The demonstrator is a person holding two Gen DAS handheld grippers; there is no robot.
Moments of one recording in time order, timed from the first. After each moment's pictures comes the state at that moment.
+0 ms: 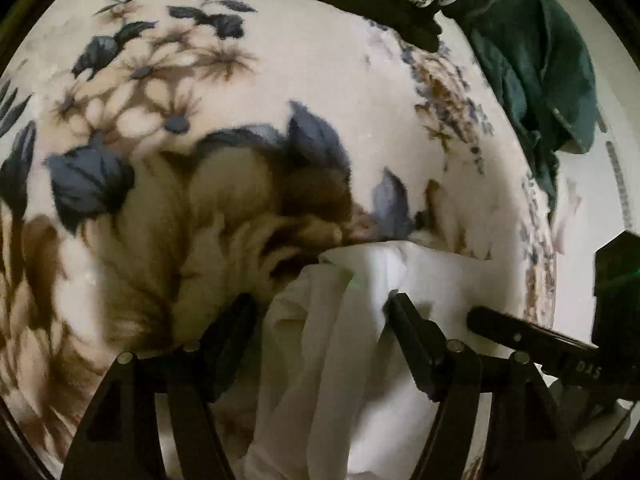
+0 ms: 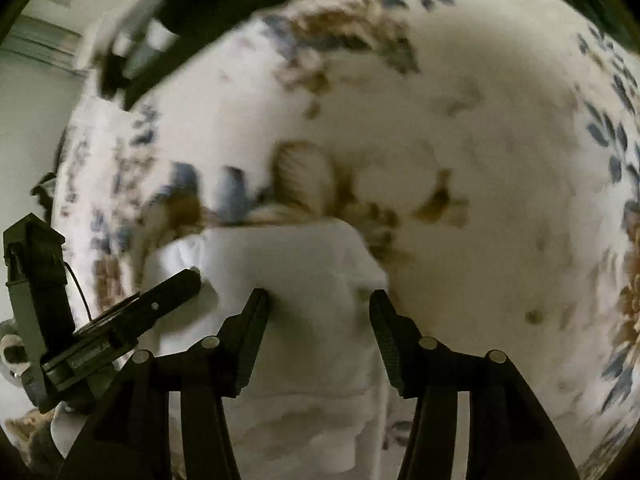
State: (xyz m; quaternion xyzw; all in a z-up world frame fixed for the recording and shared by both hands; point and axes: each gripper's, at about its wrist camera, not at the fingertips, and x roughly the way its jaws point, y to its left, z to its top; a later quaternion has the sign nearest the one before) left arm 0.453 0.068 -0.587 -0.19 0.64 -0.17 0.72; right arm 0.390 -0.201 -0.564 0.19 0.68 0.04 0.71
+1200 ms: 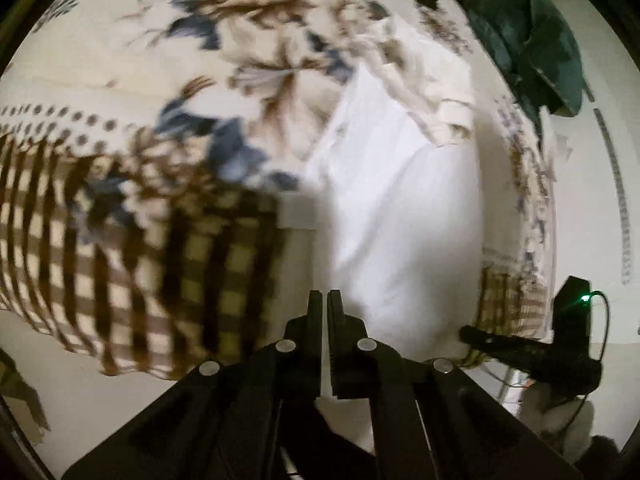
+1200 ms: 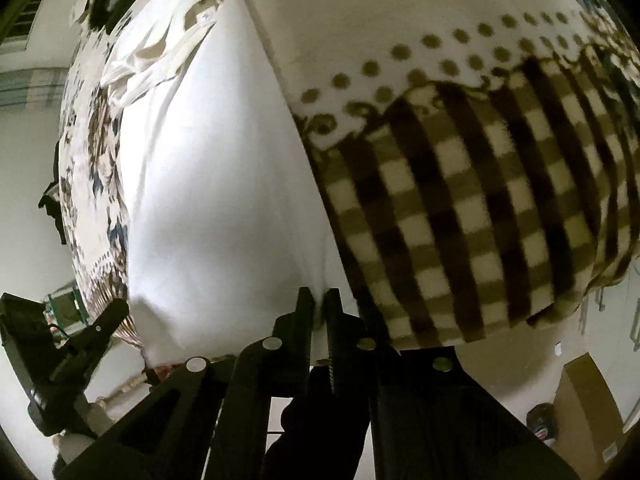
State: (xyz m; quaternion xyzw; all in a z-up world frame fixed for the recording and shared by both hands) left arm 0.122 0.135 -0.507 -0.20 0.67 -0.09 0.71; right arm 0.034 -0.187 -0.575 0.29 0.72 0.00 0.63
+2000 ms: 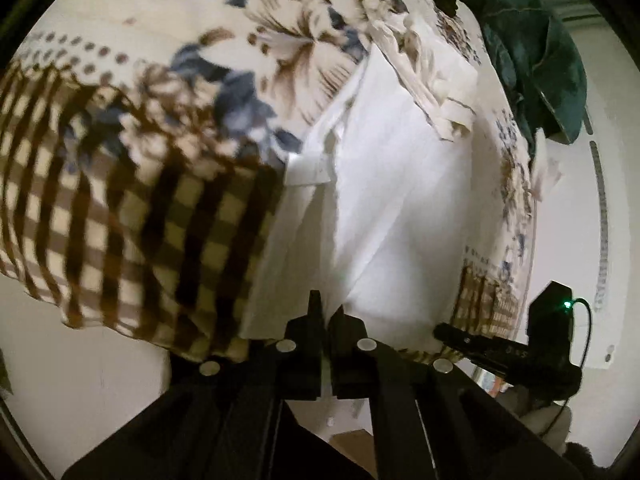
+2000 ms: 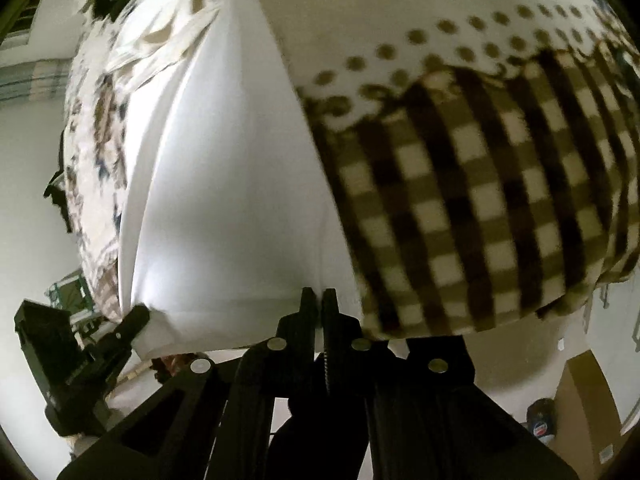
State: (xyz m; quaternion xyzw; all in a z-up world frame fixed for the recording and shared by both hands) left arm 0.107 0.142 -0.520 -0.28 0.67 -0.09 0.68; right arm 0.038 -0.177 -0.572 0.29 0.73 0.03 0.61
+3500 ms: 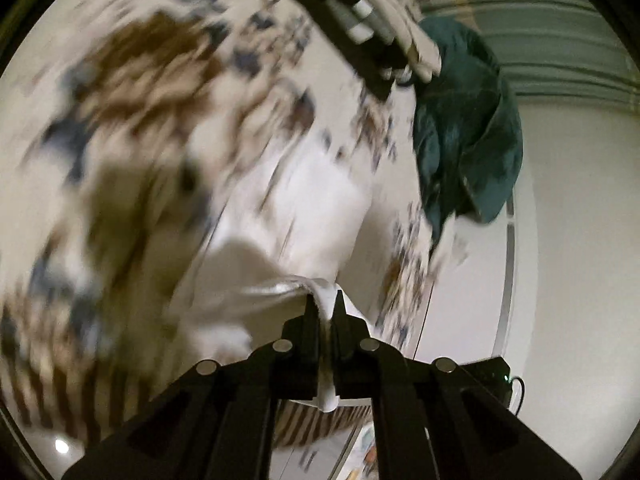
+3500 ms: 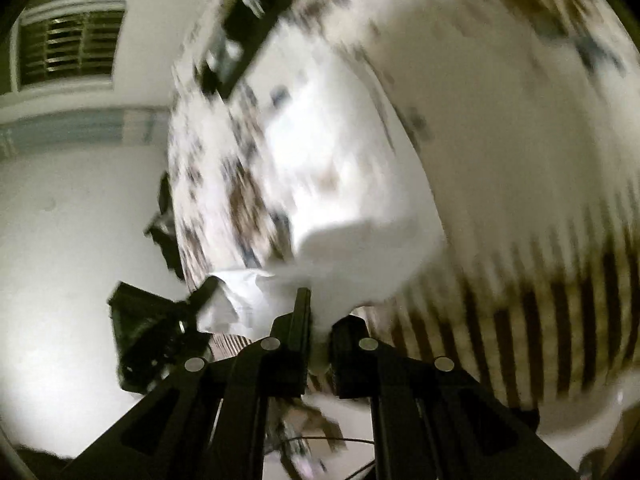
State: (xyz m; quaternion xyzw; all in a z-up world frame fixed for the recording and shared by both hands) left arm 0.297 0.152 -0.471 -0.44 0.58 -0.16 0.67; right arm 0.185 -0.237 -0.455 0.42 0.59 0.12 0.68
